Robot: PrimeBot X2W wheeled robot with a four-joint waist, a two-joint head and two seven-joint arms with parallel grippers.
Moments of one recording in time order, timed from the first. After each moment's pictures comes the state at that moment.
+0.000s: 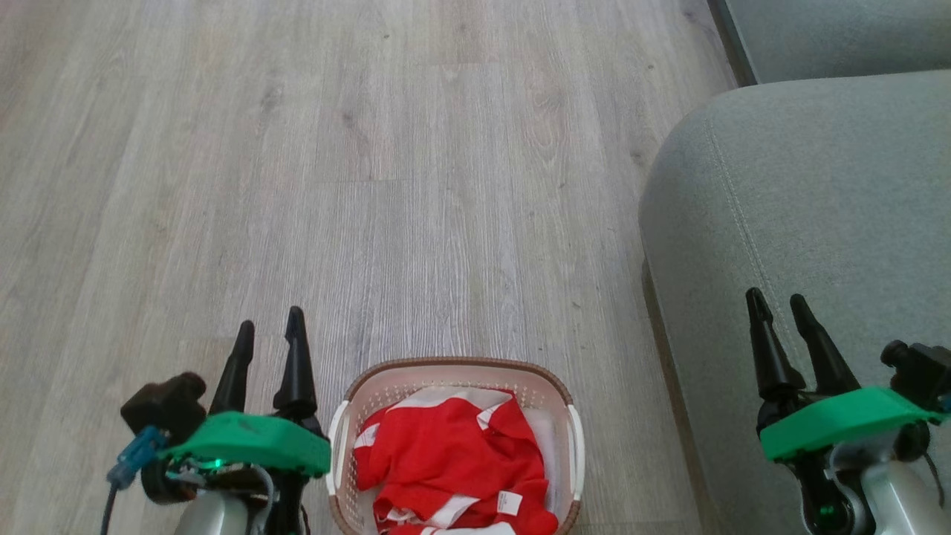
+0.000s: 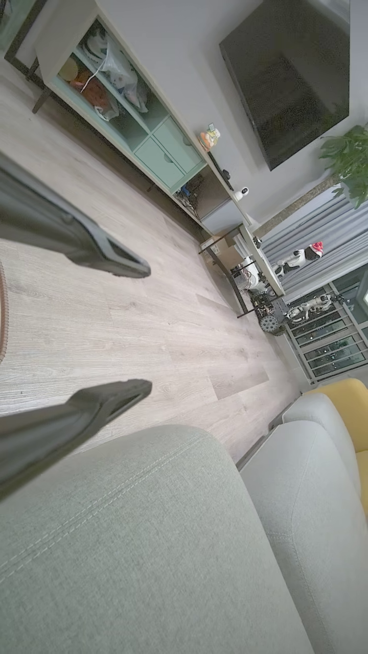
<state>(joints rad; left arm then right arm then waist) -0.02 0.03 -0.16 0.14 -0.52 0.07 -0.16 -0.04 -0.19 0.07 0.16 0.69 0.13 -0.15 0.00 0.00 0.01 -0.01</state>
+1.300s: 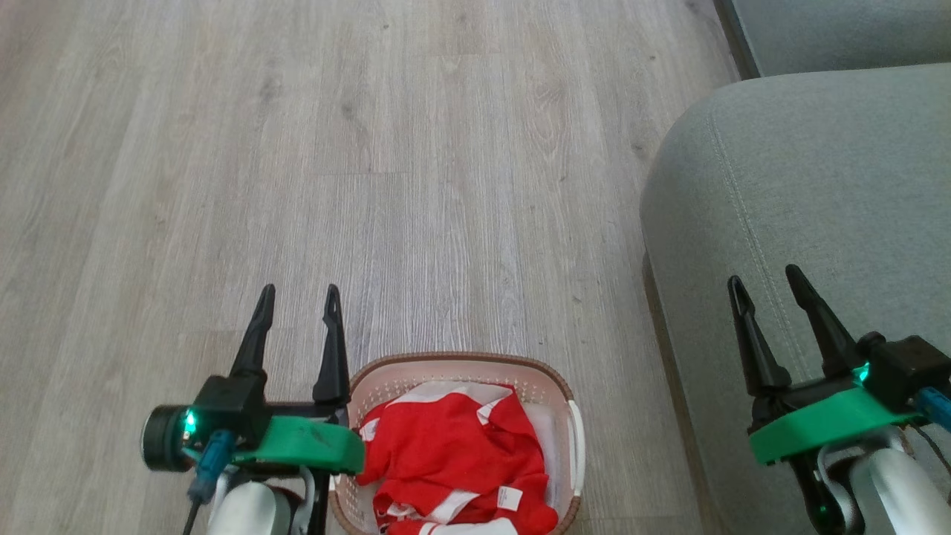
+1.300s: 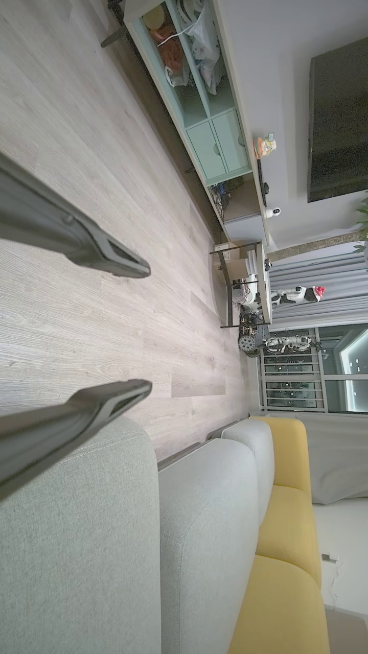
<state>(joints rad) -0.04 0.04 -0.25 0.07 -0.14 0.15 -0.25 -0.05 -0.25 0.13 0.11 0.37 0.13 -0.25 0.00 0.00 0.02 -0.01</state>
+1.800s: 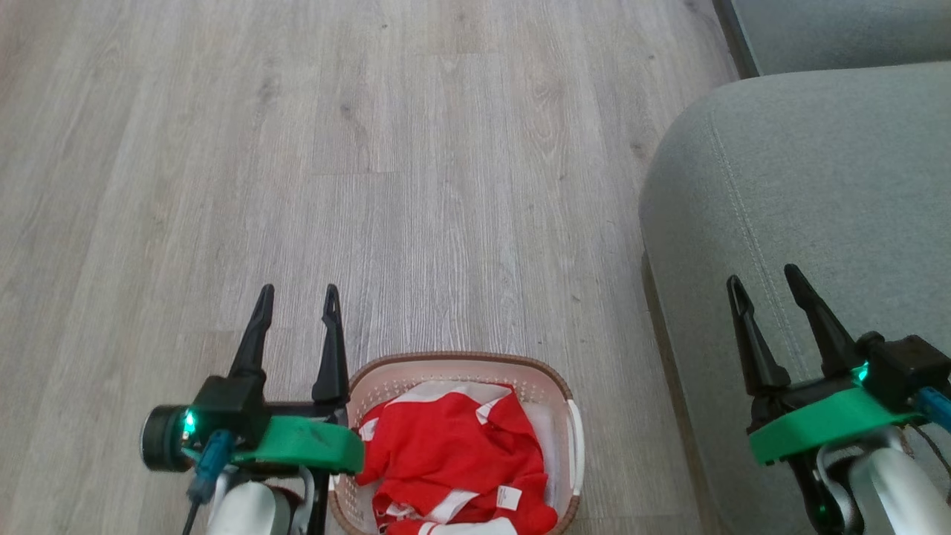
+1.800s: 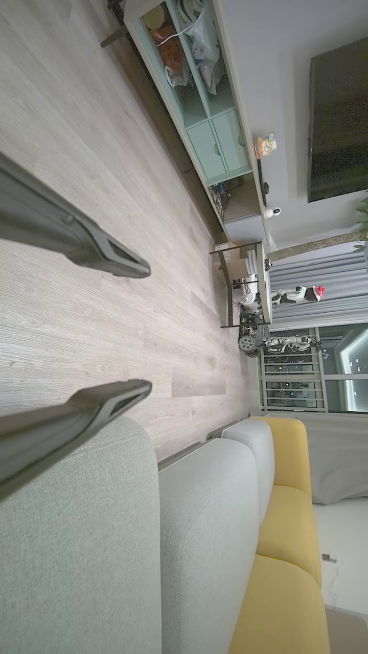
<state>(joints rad) -0.04 0.04 -0.25 0.07 -0.14 0.15 -0.25 -0.05 -0.25 0.13 0.11 0.37 0.13 -0.25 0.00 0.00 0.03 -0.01</state>
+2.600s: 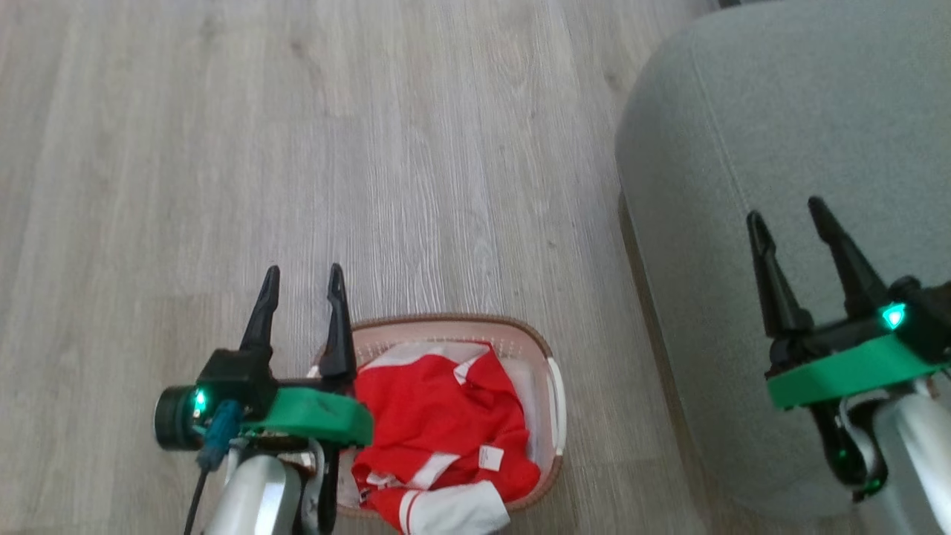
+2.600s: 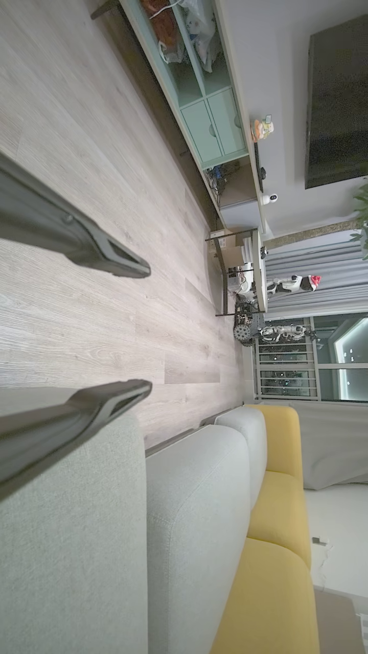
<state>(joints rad) -0.11 0.04 -0.28 0.12 -0.20 0.20 -0.25 -0.15 -0.30 0.13 0.07 0.40 0.13 -0.25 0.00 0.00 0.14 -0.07</state>
